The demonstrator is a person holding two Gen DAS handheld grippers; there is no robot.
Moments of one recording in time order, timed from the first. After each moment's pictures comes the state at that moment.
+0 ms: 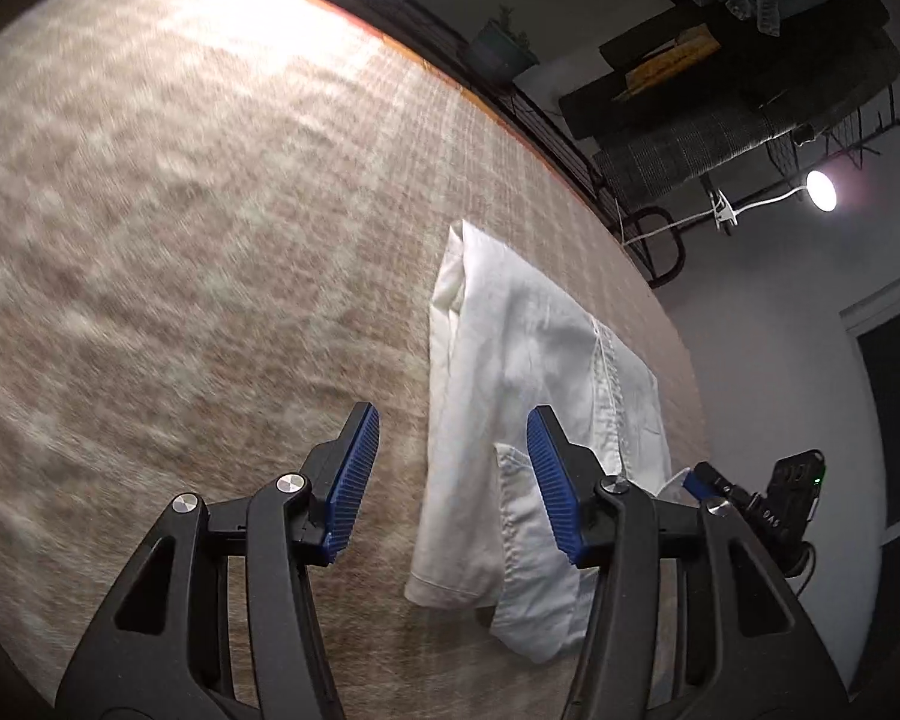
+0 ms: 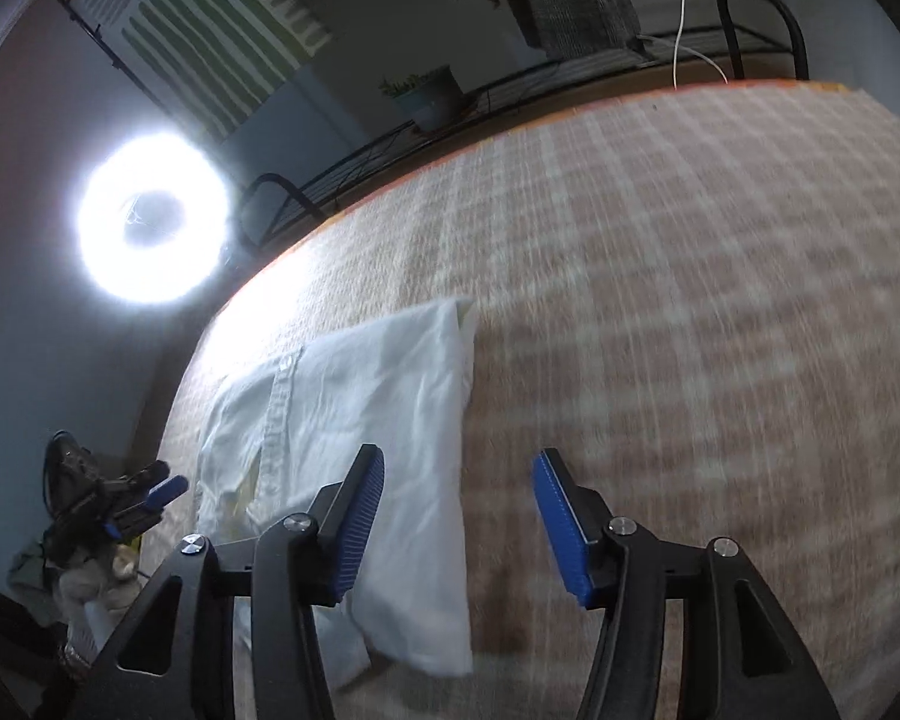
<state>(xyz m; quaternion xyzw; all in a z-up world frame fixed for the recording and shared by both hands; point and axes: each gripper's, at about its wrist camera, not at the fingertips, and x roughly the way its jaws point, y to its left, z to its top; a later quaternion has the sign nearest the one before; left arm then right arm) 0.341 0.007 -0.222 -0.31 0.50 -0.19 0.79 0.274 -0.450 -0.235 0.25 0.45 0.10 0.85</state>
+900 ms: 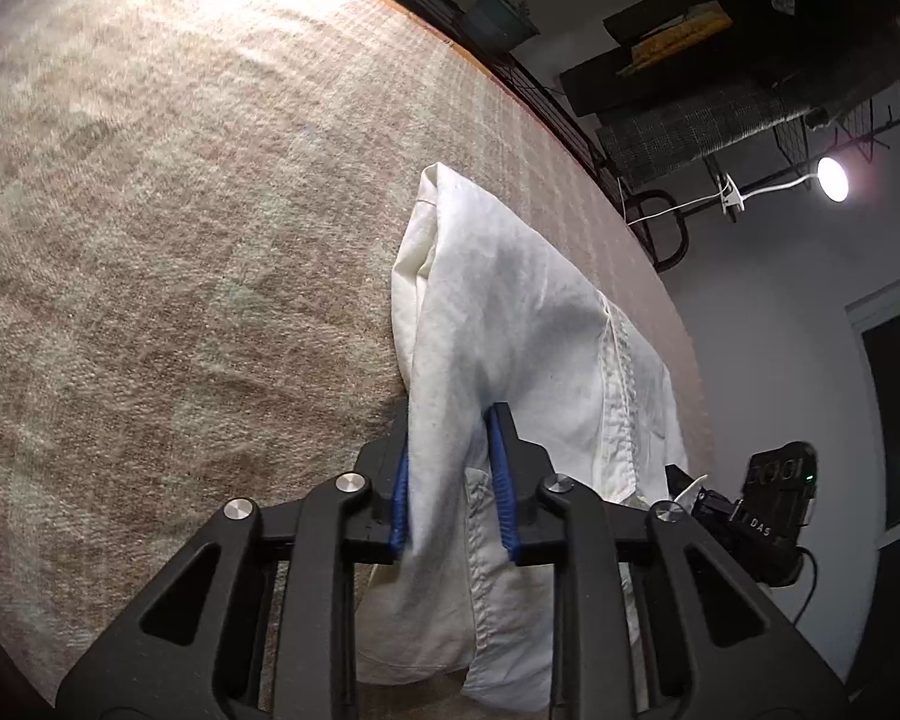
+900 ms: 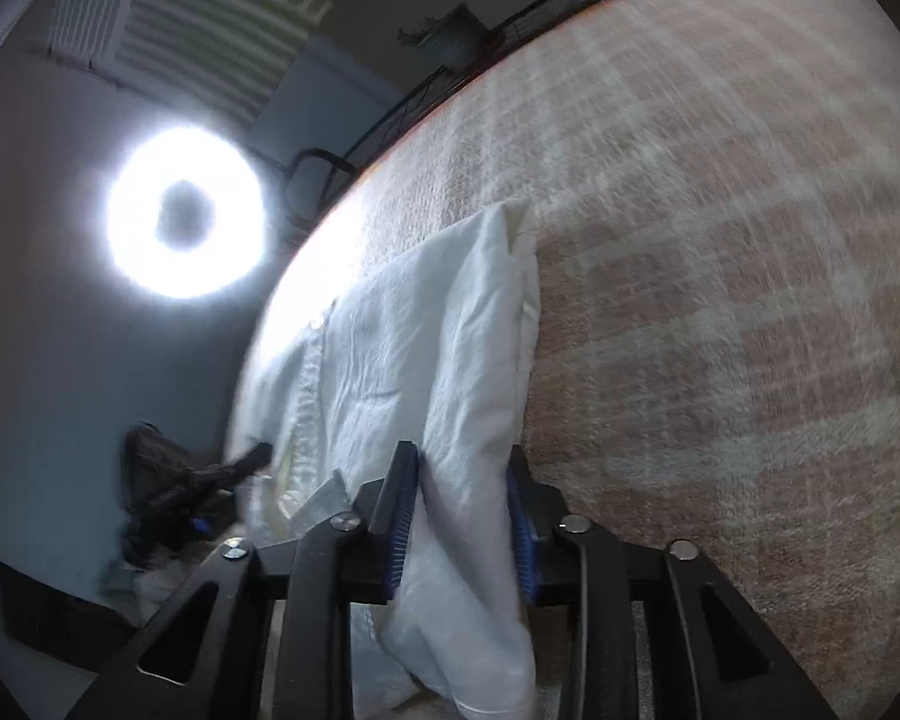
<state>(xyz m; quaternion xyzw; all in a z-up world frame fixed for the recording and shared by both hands) 0.362 -0.043 -0.240 -0.30 0.50 -0.20 0.79 0.295 -0.426 -0.280 0.32 0.48 0.18 0.80</state>
